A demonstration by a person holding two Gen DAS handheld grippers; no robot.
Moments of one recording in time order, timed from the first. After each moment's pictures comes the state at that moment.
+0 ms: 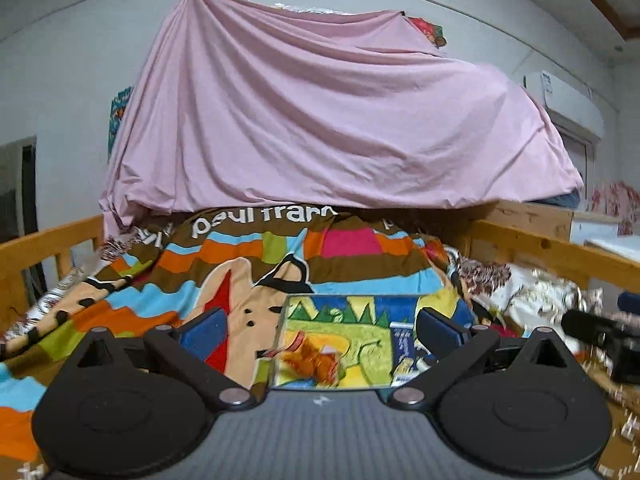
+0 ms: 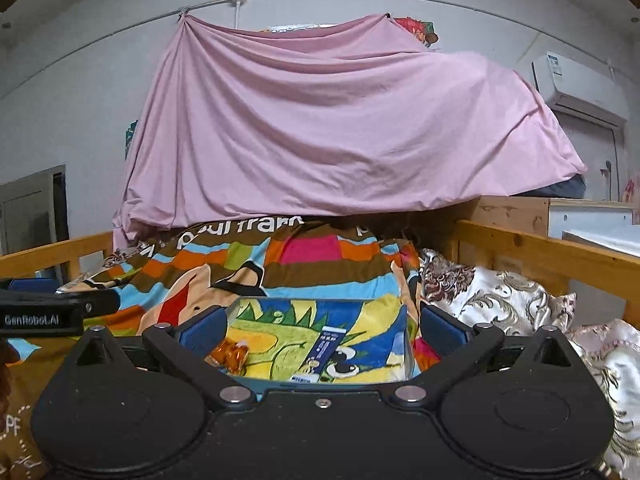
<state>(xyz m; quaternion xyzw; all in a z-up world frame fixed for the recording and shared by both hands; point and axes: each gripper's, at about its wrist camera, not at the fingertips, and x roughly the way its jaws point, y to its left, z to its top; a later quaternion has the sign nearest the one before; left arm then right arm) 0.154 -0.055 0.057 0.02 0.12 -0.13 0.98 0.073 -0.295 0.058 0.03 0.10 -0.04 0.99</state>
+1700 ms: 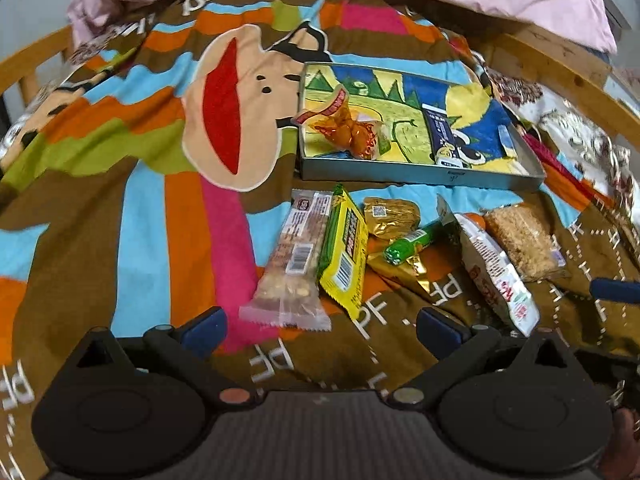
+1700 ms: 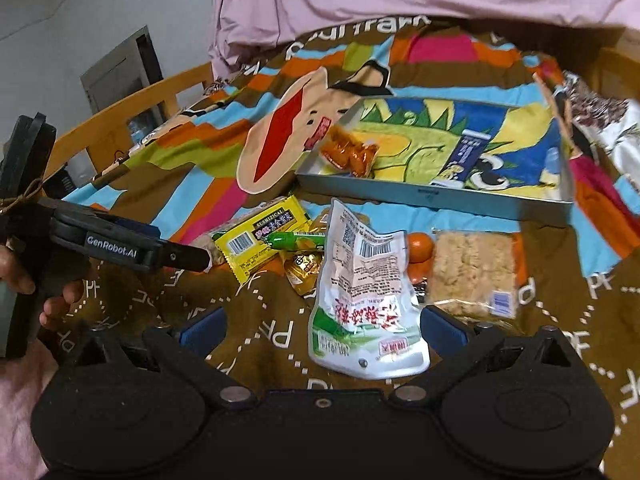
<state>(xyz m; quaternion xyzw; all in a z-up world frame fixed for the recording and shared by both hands) 0.222 0.005 -0.022 0.04 0.45 -0.17 0.88 0.140 -0.255 -0.018 0.06 0.38 0.16 0.91</state>
